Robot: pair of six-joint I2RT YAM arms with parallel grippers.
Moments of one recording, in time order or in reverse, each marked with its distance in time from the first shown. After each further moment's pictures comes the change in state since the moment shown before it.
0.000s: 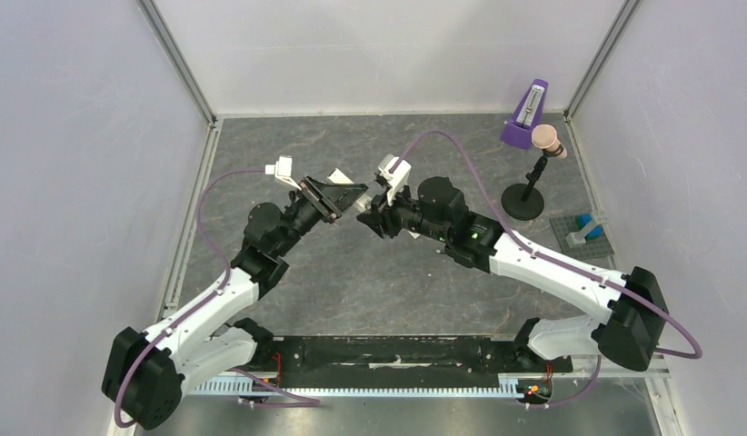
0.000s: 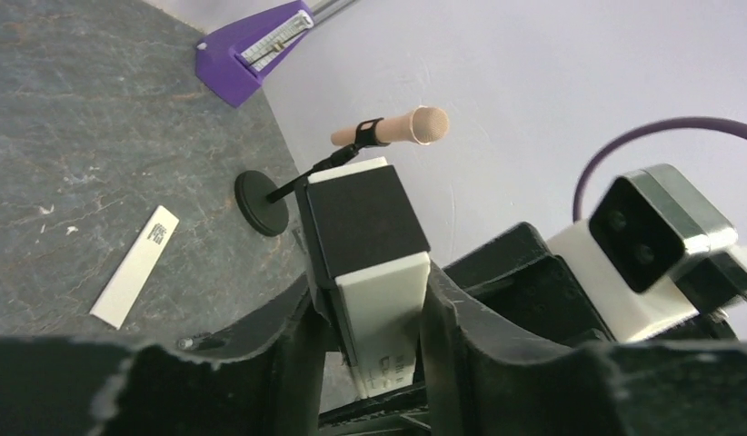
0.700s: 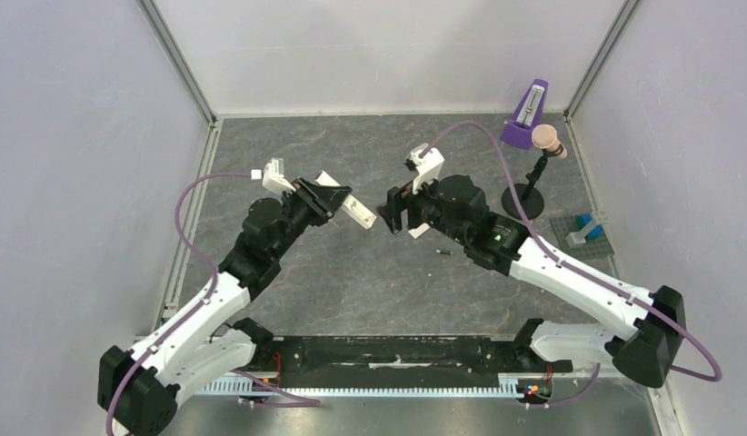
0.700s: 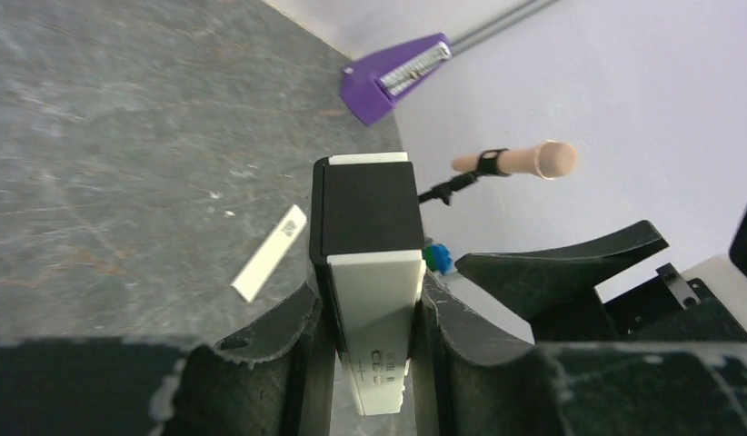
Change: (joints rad) left arm -0.002 -0.061 0.075 -0.354 -0.196 0.103; right arm -0.024 -0.087 0.014 -0.126 0.189 0.095
